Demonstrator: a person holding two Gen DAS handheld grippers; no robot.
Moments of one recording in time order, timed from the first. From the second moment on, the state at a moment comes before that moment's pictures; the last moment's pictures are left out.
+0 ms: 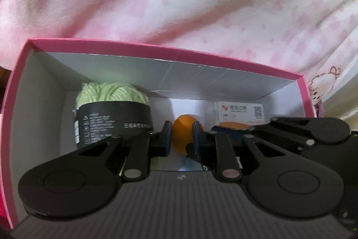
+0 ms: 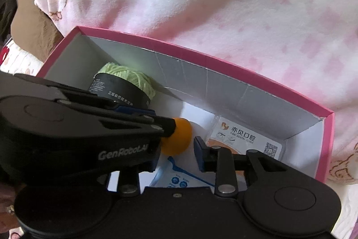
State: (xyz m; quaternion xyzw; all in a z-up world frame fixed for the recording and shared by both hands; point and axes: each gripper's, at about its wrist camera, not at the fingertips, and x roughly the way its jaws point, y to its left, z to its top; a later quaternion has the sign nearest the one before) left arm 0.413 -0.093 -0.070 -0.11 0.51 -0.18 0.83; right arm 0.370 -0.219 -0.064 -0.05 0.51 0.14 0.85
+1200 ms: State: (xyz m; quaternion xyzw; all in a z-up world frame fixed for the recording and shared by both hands) left arm 0.248 -0.037 0.096 0.01 0.47 -0.21 0.86; right arm 0.210 -0.220 0.085 -0.02 0.41 0.19 0.89
